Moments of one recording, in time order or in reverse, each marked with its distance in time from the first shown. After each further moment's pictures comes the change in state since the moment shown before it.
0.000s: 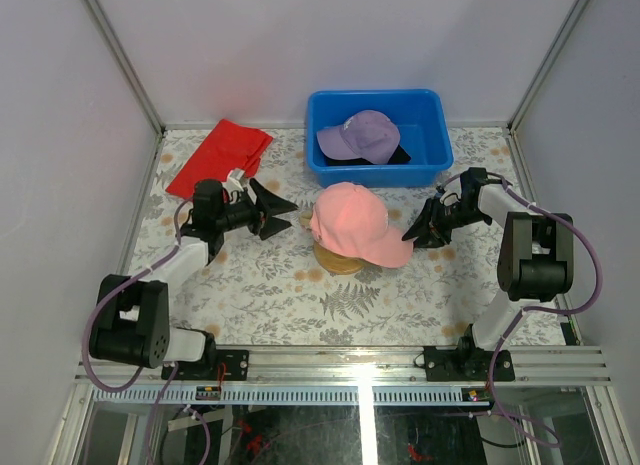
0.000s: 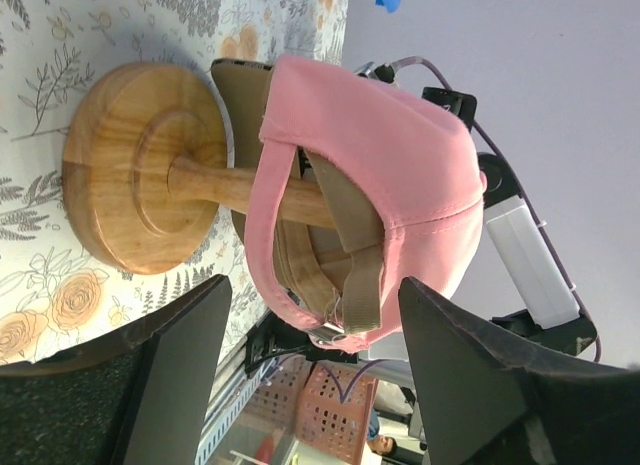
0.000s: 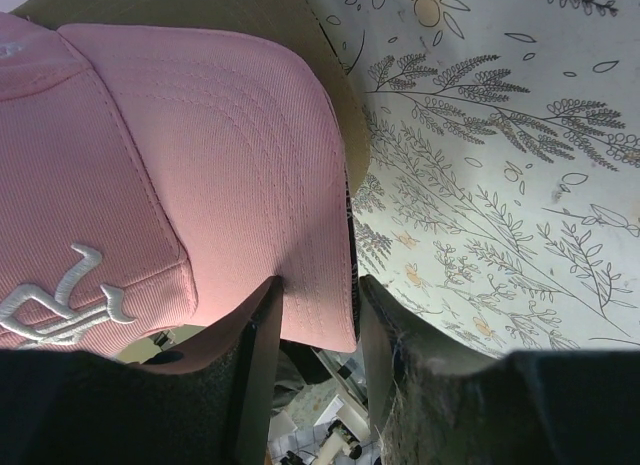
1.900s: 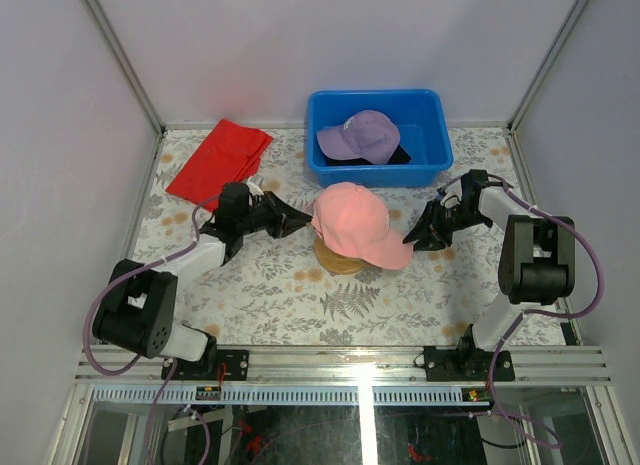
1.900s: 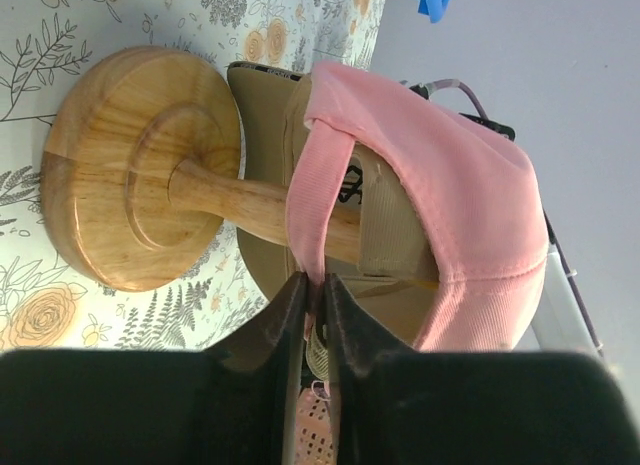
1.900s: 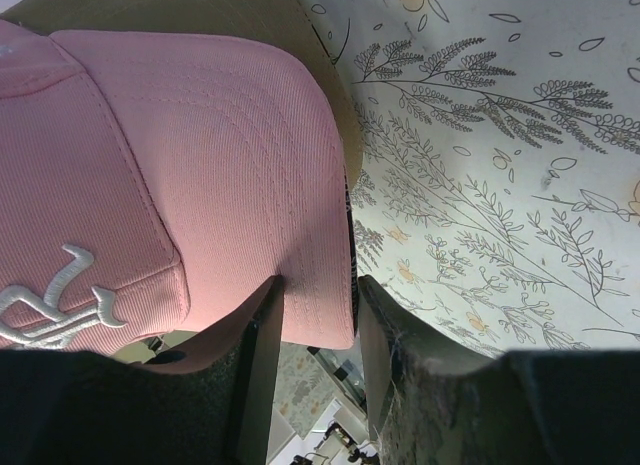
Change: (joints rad) left arm -0.181 0.058 0.020 -0.011 -0.210 -0.089; right arm -0.001 -0.024 -0.027 0.005 0.018 0.001
